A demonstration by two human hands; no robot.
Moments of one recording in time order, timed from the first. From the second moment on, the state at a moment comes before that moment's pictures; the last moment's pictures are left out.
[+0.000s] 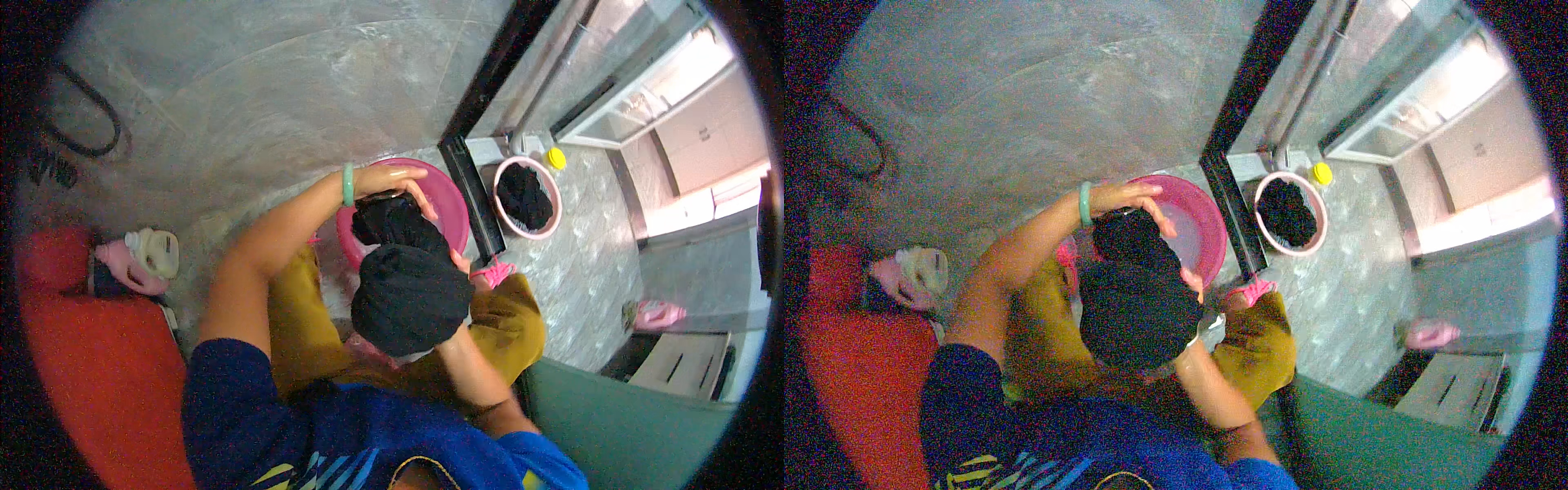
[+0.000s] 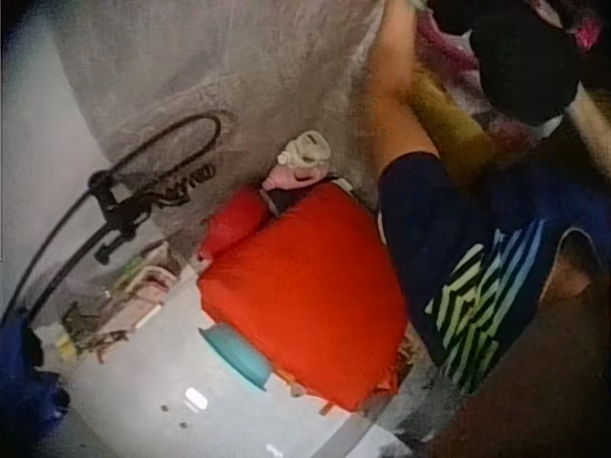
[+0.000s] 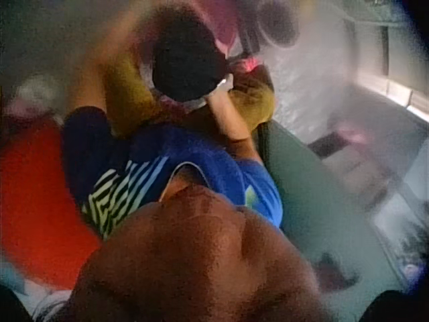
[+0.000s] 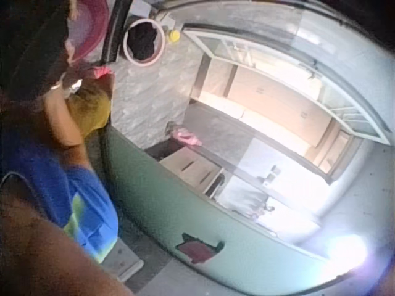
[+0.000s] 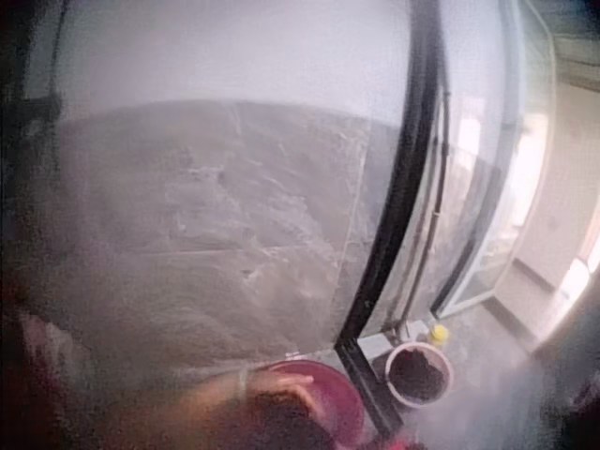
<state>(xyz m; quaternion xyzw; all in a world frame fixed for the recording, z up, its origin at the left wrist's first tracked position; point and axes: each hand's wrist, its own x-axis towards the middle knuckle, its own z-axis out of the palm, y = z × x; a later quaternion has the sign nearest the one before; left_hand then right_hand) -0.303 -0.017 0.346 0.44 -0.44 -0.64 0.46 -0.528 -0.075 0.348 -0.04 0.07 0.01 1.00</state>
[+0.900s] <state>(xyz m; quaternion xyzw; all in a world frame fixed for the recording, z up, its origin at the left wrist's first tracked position) -0.417 -0.068 0.328 -0.04 -0.08 -0.46 0.88 -0.527 -0.081 0.347 -0.11 0.10 -0.22 0.96</state>
